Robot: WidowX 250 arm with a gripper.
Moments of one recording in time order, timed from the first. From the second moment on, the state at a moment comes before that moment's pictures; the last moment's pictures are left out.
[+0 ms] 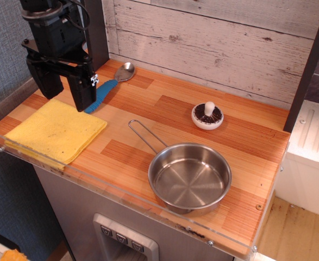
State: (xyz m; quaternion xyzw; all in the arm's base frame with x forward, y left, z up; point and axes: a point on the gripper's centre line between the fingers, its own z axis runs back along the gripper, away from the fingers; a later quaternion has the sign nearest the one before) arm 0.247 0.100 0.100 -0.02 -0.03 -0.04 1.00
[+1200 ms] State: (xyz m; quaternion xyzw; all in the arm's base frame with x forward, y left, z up) arm 0.253 -0.027 0.058 0.02 -0.10 -0.02 0.99
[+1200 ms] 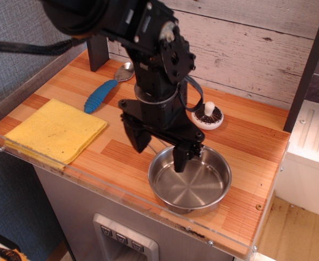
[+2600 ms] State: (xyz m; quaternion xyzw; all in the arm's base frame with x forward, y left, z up) arm 0.252 -0.023 0.007 0.03 -0.04 -0.01 1.00
